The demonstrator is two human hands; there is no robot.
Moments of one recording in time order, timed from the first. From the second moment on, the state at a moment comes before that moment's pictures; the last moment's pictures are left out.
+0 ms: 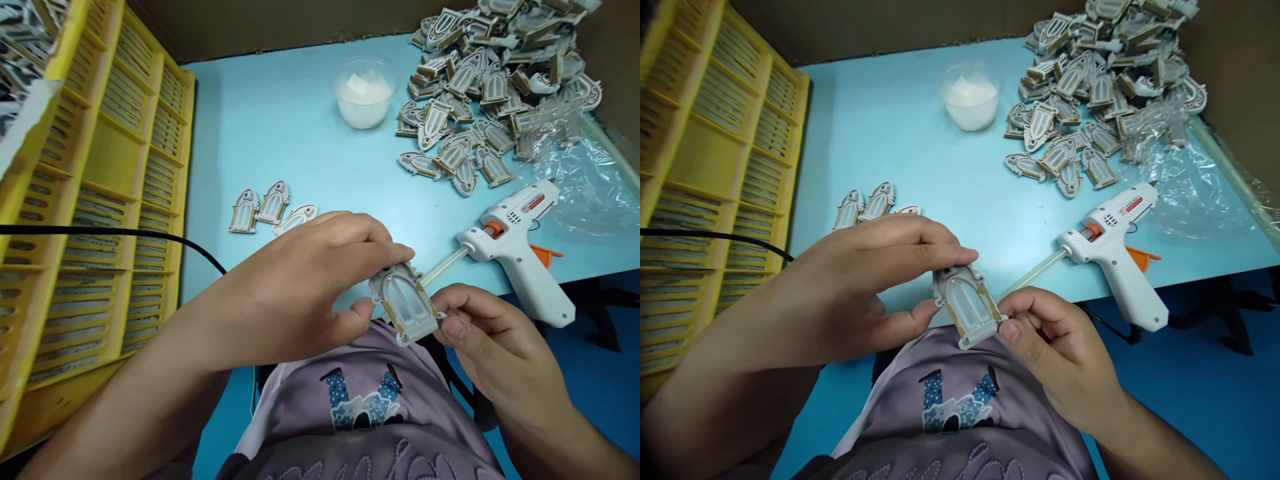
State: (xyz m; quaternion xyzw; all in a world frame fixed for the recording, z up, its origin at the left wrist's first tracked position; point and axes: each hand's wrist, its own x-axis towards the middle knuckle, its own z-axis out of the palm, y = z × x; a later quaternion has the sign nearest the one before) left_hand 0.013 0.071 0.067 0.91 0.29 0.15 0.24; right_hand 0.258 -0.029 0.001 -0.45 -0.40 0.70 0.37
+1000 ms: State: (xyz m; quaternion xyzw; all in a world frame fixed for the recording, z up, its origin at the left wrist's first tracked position) left_hand 0.014 0.008 0.028 0.70 0.43 0.35 0.45; right_hand 0.239 -0.009 0.024 -0.43 -0.49 0.68 0.33
